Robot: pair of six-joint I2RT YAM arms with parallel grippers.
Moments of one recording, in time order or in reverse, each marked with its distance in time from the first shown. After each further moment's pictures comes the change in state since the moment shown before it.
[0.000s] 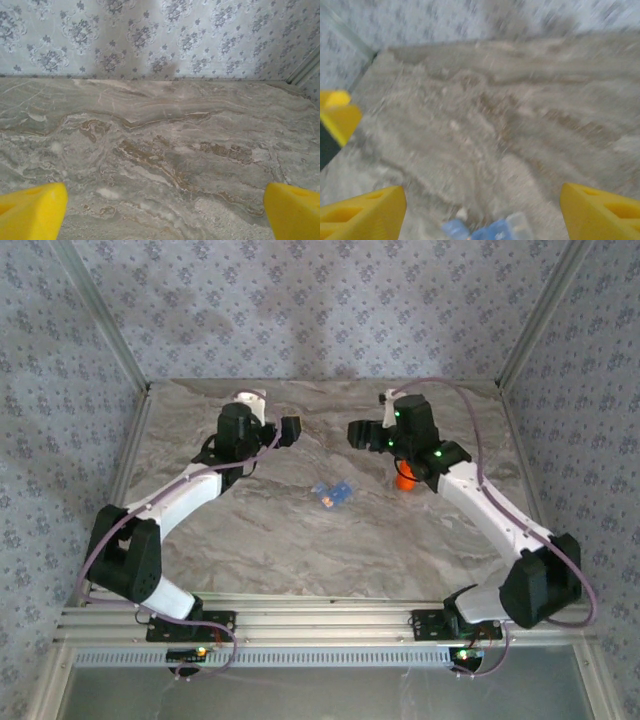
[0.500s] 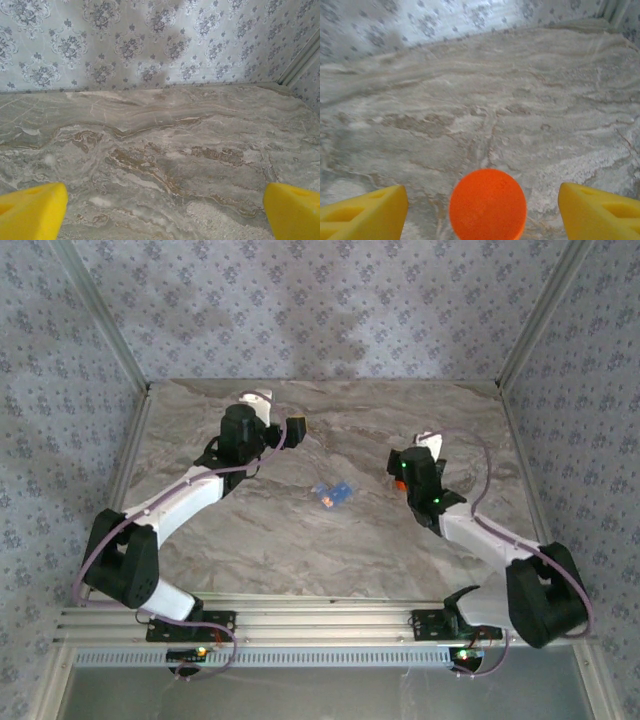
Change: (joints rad) left arm -0.046 -0.031 -0.001 0.014 -0.032 0.034; right arm -0.023 -0.149 -0.510 0.415 0.597 0.016
